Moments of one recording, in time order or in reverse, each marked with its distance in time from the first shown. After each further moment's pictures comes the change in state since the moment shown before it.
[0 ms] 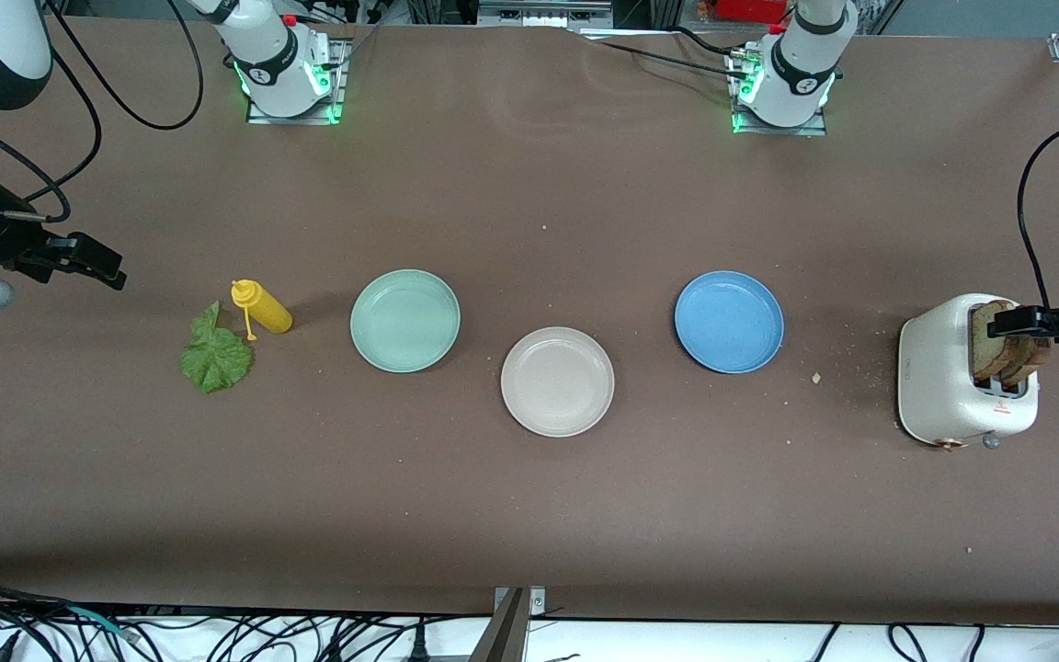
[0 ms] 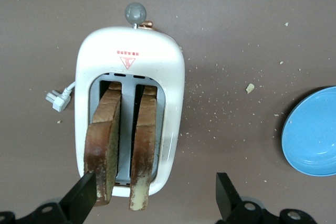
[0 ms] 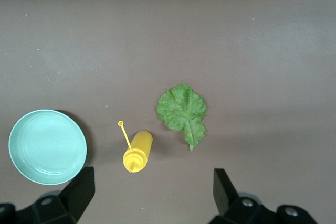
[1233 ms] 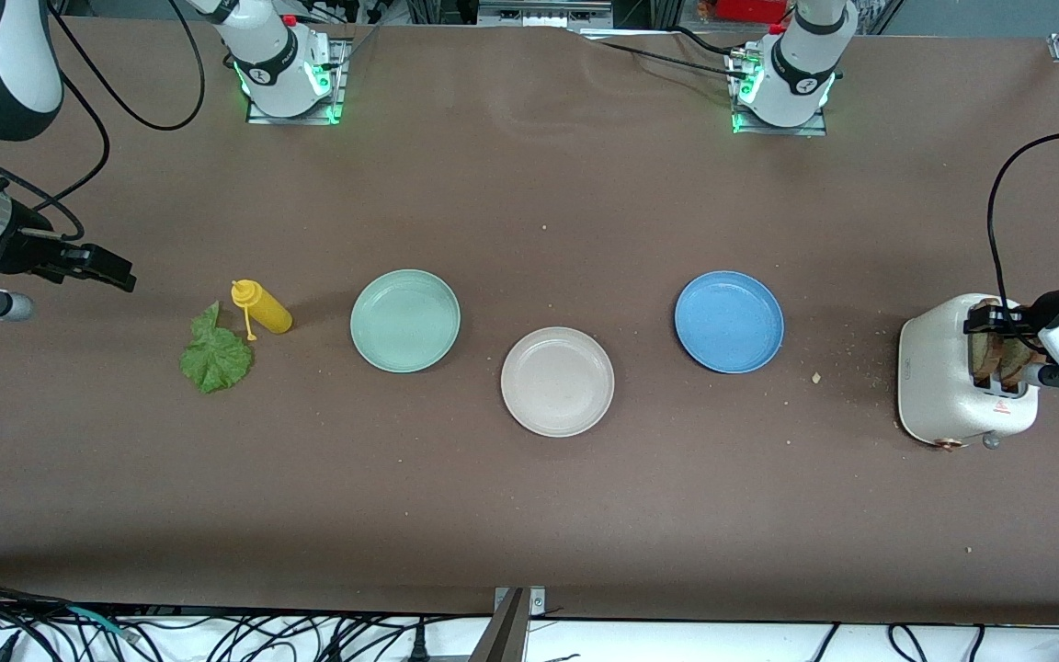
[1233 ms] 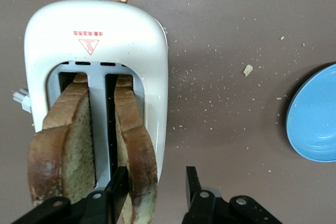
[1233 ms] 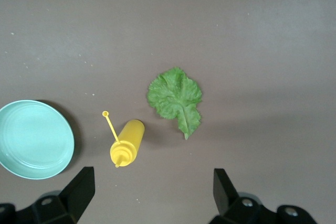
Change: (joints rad) left arm -0.003 0.005 -0.007 -0.092 0.000 0.045 0.061; right arm -0.003 0.032 -0.028 -0.046 -0.001 -0.007 0.001
